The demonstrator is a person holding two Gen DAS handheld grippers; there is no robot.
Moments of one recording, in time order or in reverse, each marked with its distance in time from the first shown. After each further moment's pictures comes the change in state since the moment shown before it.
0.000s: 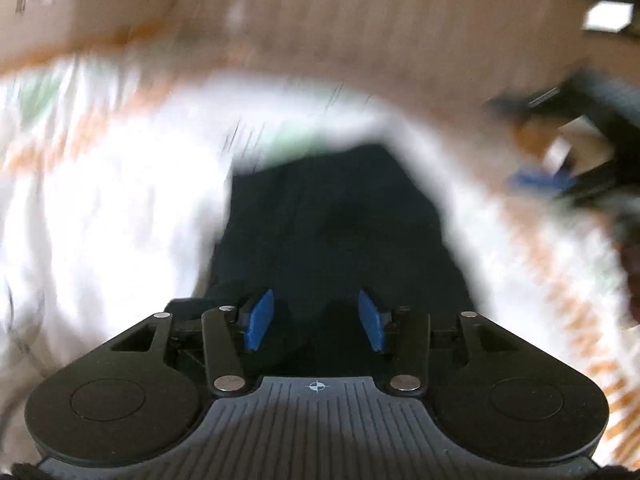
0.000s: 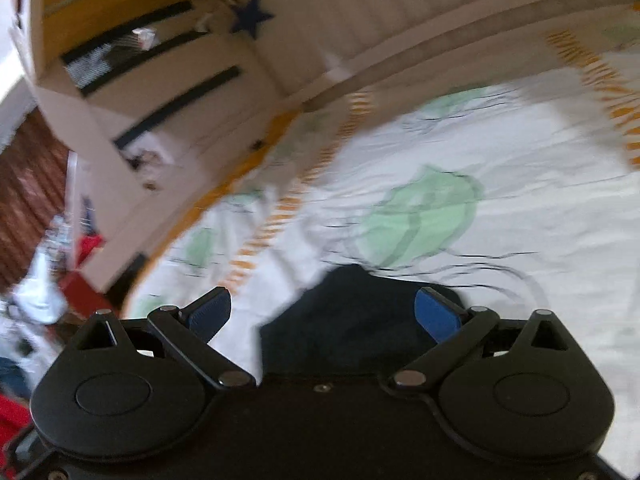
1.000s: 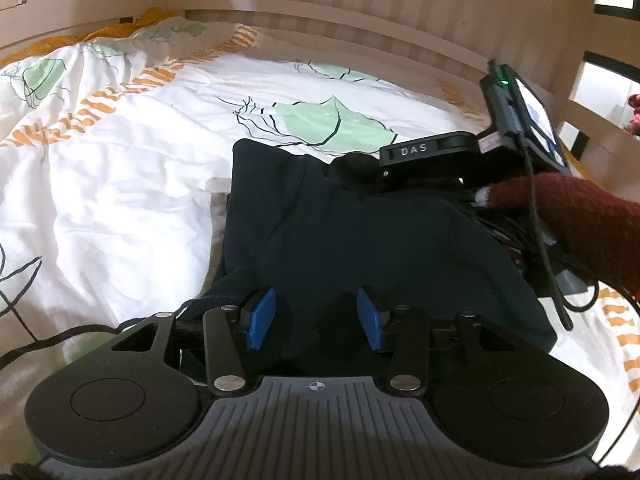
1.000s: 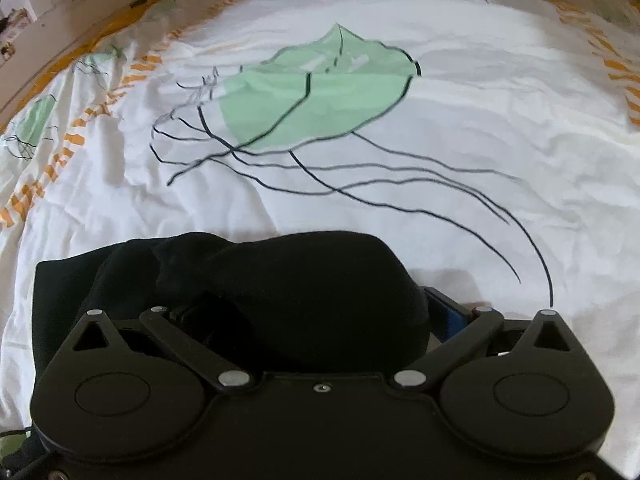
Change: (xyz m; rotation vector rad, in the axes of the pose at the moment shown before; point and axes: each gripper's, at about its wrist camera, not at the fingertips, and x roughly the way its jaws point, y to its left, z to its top) left arm 0.011 0.011 -0.019 0.032 -0.035 0.014; right arm 0.151 -0.044 -0.033 -0.128 0.340 -0.381
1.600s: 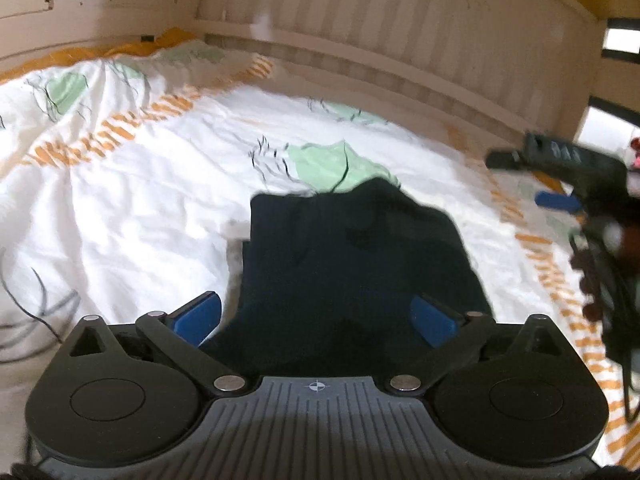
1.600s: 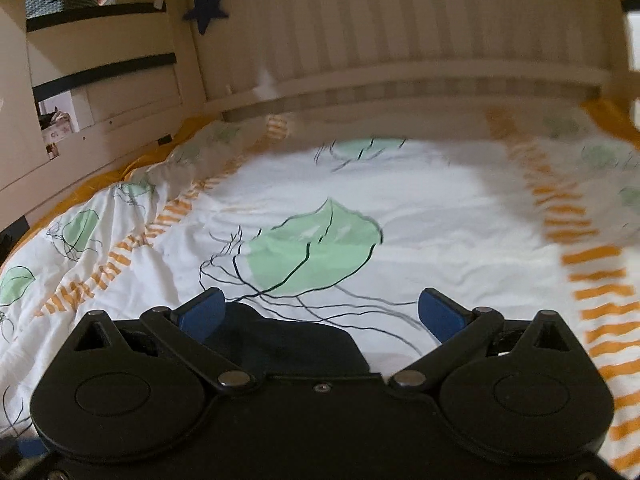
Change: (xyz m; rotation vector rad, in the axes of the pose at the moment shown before) left arm -0.046 0.010 0.021 -0.074 -0.098 -0.001; right arm -0.155 0.000 -0.029 -0.002 -0.458 -0.023
